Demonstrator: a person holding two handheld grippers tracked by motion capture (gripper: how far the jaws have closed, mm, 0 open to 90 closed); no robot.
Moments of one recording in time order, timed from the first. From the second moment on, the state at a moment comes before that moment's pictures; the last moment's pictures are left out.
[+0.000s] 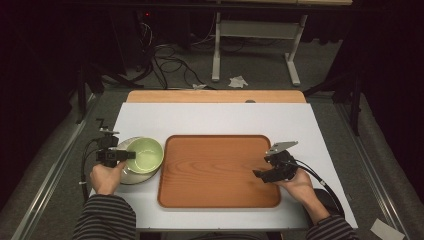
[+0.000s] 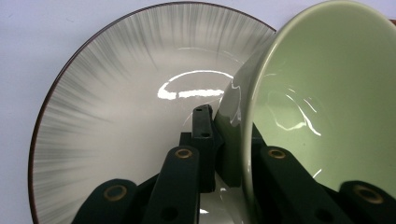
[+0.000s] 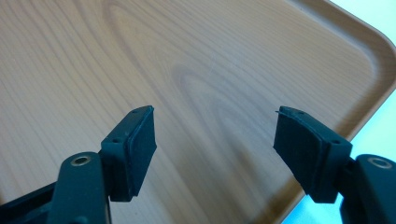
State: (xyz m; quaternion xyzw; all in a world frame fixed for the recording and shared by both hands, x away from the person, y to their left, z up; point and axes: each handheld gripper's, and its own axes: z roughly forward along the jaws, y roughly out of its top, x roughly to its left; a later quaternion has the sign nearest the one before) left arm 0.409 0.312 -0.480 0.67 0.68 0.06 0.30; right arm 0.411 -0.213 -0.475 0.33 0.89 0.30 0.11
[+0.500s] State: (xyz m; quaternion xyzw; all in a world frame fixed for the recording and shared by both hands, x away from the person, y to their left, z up) left arm 0.407 0.312 -0.476 0.66 0.68 0.06 0.32; right arm 0.411 -0.213 -0.475 0.32 0.89 0.30 0.11
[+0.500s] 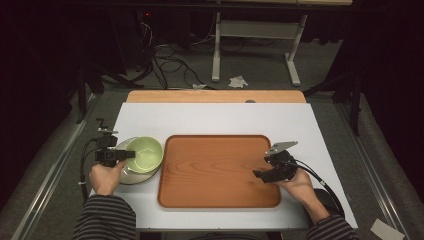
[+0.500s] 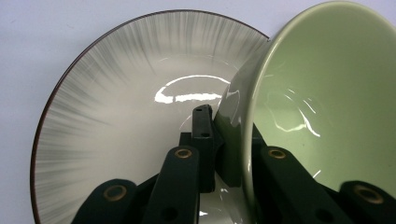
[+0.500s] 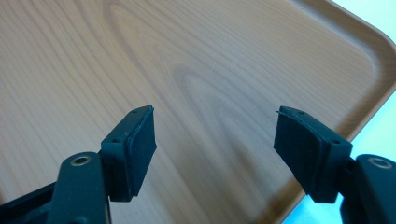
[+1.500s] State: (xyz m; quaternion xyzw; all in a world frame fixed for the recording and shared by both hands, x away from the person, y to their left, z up) left arm 0.400 0.308 -0.456 0.66 0.65 0.08 0.36; right arm 0.412 -0.212 -0.477 0.32 0.89 0.29 0.11
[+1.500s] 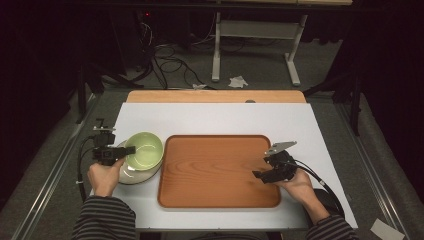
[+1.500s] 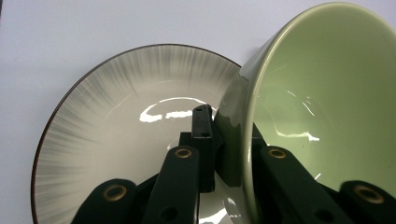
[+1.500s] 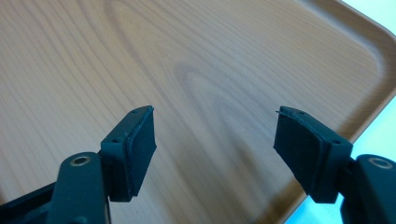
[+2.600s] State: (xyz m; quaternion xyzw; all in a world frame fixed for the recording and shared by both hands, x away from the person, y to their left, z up) left arm 0.400 0.286 -0.445 0.69 0.61 0.06 0.38; right arm 0.413 -0.210 -0.478 0.32 0.90 0.28 0.10
